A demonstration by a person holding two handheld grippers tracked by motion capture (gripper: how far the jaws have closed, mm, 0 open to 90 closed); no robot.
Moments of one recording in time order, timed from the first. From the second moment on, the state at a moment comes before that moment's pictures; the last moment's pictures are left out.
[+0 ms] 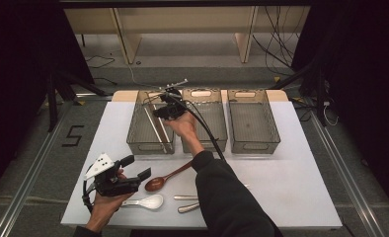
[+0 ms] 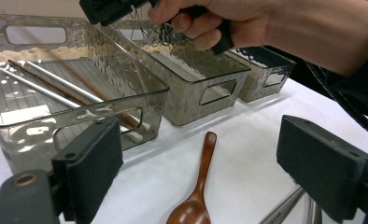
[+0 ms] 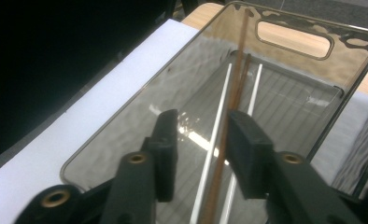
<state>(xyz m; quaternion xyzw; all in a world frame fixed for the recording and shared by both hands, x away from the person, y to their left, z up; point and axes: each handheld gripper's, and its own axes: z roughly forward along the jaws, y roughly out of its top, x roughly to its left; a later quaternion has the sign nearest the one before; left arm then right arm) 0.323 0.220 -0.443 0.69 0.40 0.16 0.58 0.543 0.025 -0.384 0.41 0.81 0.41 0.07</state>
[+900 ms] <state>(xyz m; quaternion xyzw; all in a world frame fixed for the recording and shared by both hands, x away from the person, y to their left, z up) 0.324 0.219 -0.444 0.69 0.40 0.17 0.58 0.472 -0.068 -0.356 0.32 0.85 0.42 0.07</state>
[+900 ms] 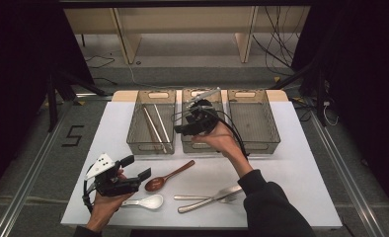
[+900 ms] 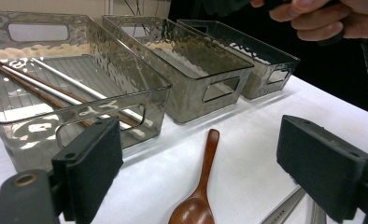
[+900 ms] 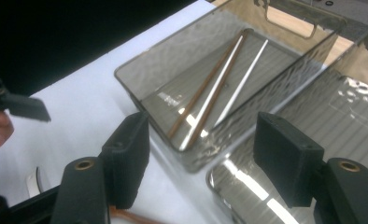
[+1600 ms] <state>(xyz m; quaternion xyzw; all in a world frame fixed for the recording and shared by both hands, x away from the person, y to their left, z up) 0.325 0.220 -0.445 0.69 0.41 0.17 0.57 0.435 -0.091 -0.375 0.29 0.87 0.39 0.06</state>
